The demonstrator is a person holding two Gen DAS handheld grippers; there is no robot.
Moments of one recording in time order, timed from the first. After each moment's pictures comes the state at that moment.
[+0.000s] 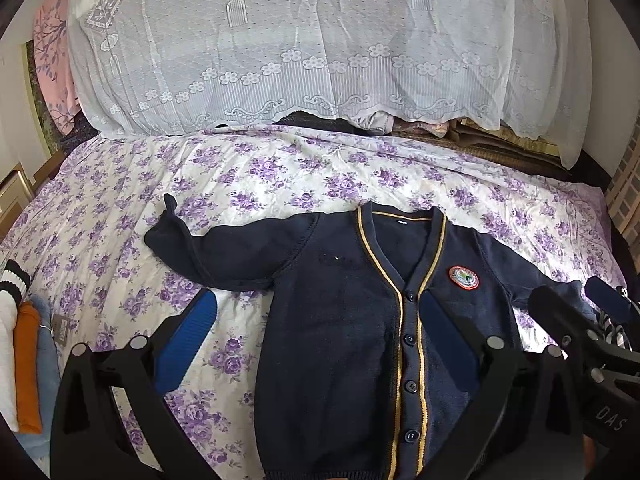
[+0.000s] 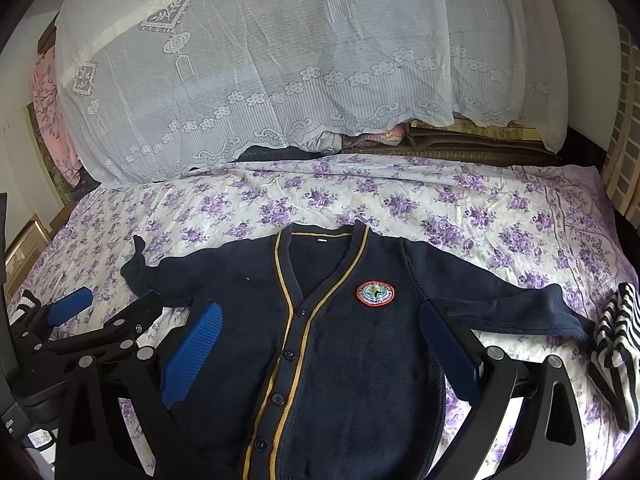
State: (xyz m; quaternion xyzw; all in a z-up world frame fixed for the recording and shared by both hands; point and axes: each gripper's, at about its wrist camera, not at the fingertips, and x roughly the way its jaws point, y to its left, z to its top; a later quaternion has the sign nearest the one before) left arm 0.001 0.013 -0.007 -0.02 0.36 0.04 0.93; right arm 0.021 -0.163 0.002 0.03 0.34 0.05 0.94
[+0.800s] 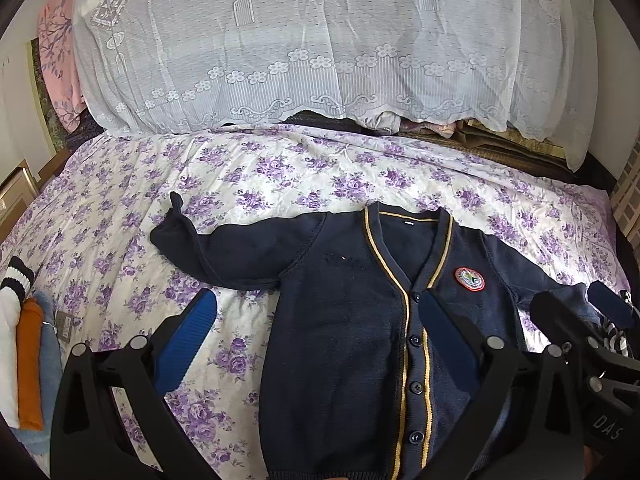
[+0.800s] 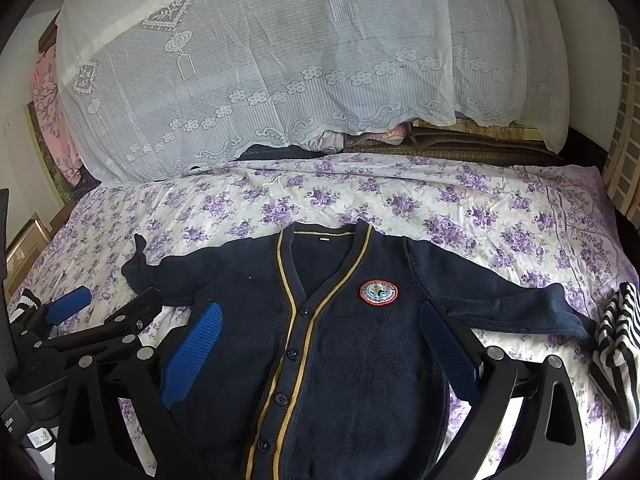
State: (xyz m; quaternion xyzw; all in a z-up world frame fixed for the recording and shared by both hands) left arm 0.002 0.018 -0.008 -0.03 0.36 0.05 0.93; right arm 0.020 -0.162 -0.001 0.03 0.34 0.05 0.94
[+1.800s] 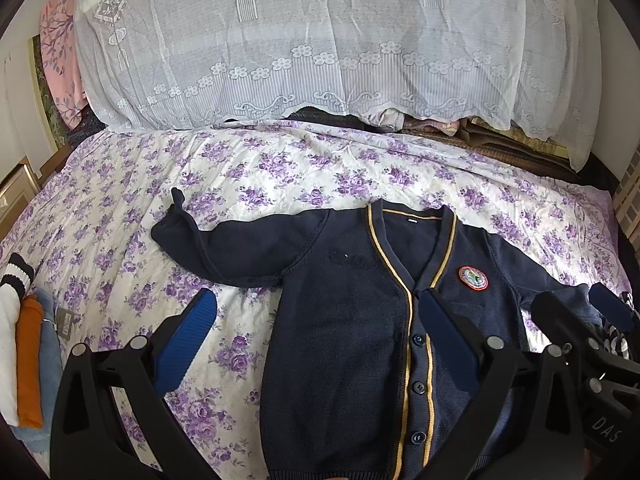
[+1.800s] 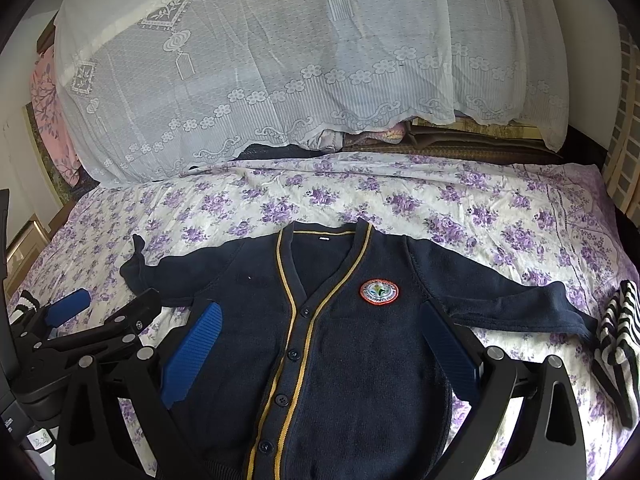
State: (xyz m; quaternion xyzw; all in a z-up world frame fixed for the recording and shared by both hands) left arm 0.002 0.020 -0.008 -0.03 0.36 0.05 0.93; right arm 0.021 -0.162 -0.002 0.03 0.34 0.06 0.94
